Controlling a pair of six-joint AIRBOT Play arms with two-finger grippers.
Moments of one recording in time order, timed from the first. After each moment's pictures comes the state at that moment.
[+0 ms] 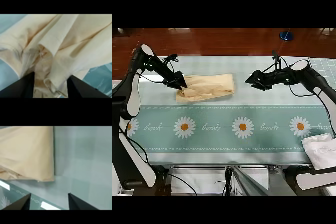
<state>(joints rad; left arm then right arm) 0.08 -2.17 2.06 1.03 -1.69 -1.34 0.07 -1.63 1.28 -0.65 0.97 1.30</state>
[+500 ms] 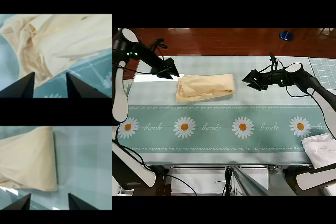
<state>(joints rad) 0.09 -1.97 2.06 1.13 -1.66 -1.48 0.10 -1.69 1.28 -0.56 0.91 1.30</state>
